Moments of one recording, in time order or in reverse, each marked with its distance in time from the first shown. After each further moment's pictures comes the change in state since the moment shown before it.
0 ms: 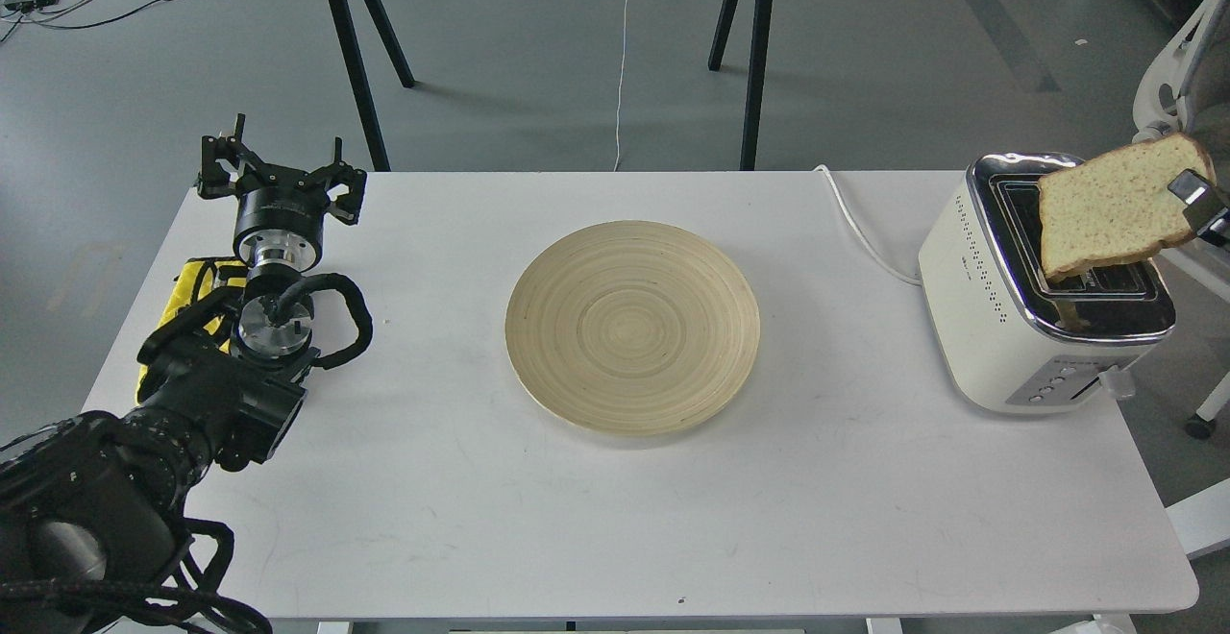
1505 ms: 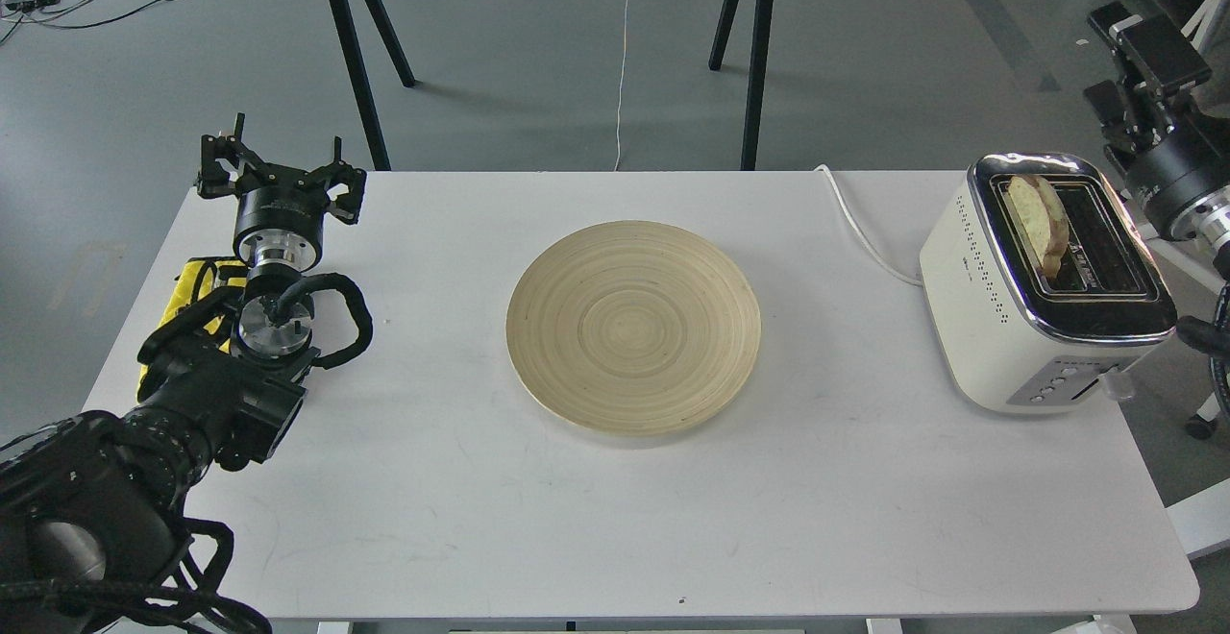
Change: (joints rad) left arm 0.000 0.000 0.000 0.000 0.000 0.000 0.000; right arm 0.109 0.251 0.223 0.158 0.529 0.000 -0.021
